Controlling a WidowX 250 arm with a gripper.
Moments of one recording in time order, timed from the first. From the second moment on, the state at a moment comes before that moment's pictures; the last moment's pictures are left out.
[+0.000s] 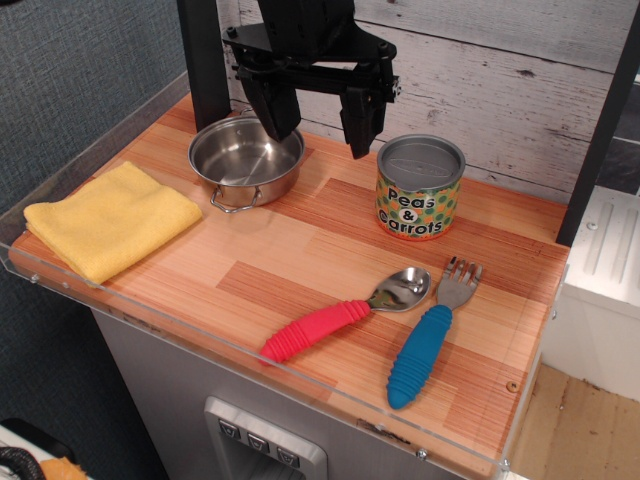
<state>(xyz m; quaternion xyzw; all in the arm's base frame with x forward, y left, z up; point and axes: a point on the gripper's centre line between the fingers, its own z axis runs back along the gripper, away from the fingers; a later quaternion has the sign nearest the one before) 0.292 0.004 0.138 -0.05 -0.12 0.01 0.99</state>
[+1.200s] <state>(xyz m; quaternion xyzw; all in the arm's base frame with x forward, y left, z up) 0.254 0.115 0.088 0.04 -0.03 0.03 1.00</state>
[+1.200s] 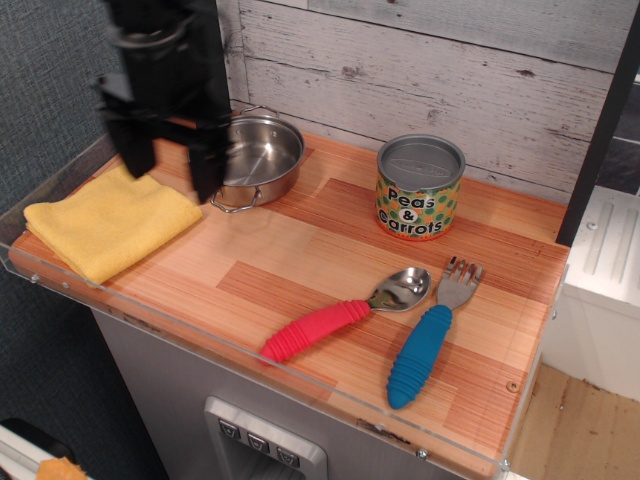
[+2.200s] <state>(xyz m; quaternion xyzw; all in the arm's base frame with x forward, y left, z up) 0.262 0.189 0.031 0.08 0.00 0.02 1.00</state>
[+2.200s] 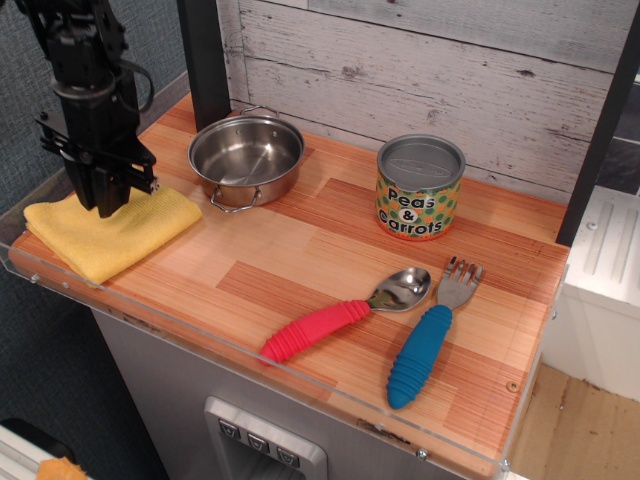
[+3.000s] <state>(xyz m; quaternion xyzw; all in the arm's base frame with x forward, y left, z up) 0.255 0.179 0.010 0.06 -0.01 0.10 0.99</state>
